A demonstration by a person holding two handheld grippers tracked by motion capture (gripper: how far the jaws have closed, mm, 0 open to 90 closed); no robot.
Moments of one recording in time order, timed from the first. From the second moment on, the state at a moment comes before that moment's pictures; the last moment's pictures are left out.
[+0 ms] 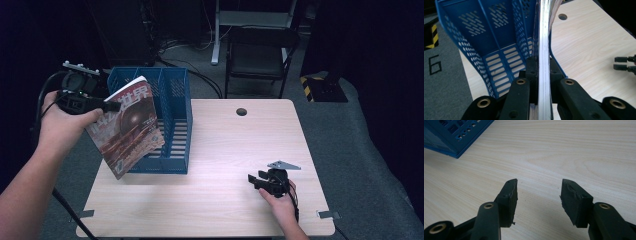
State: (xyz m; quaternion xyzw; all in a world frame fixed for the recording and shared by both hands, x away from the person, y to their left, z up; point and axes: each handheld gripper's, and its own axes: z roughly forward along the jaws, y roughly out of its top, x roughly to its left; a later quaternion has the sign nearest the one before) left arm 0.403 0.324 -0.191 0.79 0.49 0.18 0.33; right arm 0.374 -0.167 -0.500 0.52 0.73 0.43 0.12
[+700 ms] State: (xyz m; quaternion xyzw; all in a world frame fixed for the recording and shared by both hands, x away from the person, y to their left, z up) left arm 0.432 0.327 -0.188 0.74 0.56 0.19 0.33; right arm 0.374 -0.167 -0.500 0.52 0.73 0.43 0.12
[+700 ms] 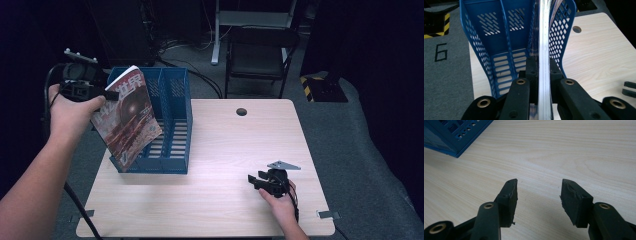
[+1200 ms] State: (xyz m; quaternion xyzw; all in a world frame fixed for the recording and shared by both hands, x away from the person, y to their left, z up) left arm 0.456 0.322 -0.191 0.71 0.59 0.21 0.33; right arm 0.375 -0.167 -0.501 0.52 0.73 0.43 0.12
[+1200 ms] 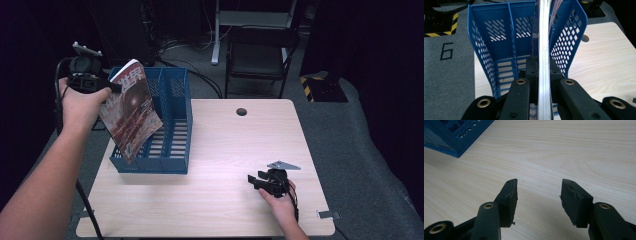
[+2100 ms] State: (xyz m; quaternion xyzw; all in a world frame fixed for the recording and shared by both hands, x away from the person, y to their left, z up) left arm 0.482 0.314 -0.208 0.68 0.61 0.22 0.35; right arm 0.375 -0.166 -0.501 0.51 0.73 0.43 0.12
